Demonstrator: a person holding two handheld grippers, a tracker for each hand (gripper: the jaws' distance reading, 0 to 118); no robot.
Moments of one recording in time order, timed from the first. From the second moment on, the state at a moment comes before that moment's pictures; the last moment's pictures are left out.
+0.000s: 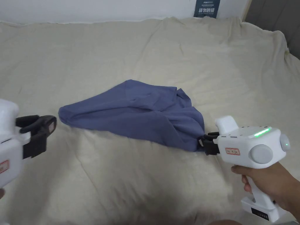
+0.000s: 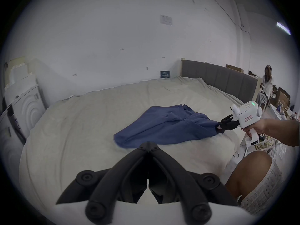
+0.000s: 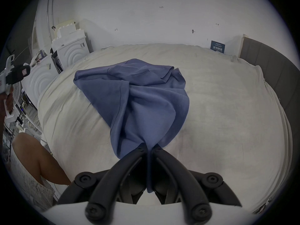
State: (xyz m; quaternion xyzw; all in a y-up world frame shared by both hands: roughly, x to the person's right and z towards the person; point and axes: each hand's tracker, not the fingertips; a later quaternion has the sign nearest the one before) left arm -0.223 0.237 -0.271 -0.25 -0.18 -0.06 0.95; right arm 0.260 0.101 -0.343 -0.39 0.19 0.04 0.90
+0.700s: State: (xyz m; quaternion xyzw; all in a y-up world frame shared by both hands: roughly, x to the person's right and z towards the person) left arm -0.060 0.153 -0.541 -0.35 -0.42 -0.26 0.80; right arm 0.269 0.111 -0.346 -0.39 0.18 0.03 0.90
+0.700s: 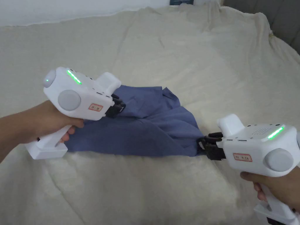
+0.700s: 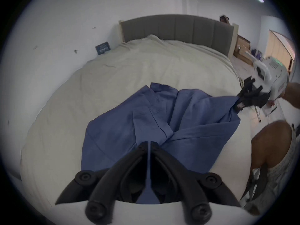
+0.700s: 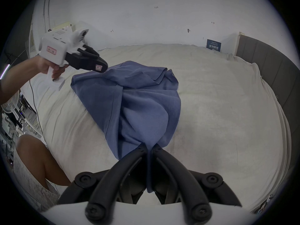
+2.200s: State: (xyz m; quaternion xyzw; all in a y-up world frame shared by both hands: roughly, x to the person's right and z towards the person) left arm -0.089 0.166 -0.611 -0.40 -0.38 -0.07 0.83; right arm 0.281 0.118 -0.370 -0.37 0.18 -0.03 0.91
